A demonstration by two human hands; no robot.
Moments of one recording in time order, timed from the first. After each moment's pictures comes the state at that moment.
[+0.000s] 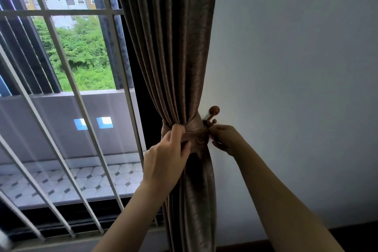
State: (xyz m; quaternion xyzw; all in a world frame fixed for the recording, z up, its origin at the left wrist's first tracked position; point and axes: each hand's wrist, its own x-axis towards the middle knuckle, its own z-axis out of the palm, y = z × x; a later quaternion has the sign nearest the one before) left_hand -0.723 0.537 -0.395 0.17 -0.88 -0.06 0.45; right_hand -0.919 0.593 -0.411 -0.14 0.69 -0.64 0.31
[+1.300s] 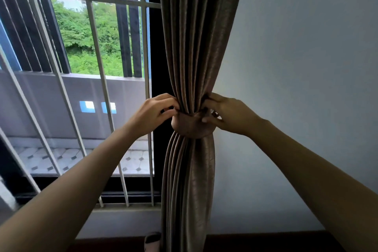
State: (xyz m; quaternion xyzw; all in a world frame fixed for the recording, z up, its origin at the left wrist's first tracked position) left_hand -0.704 0.440 -0.364 -0.03 -0.91 -0.13 0.40; right_hand -0.868 0.629 -0.323 -0.70 0.68 -0.10 -0.20
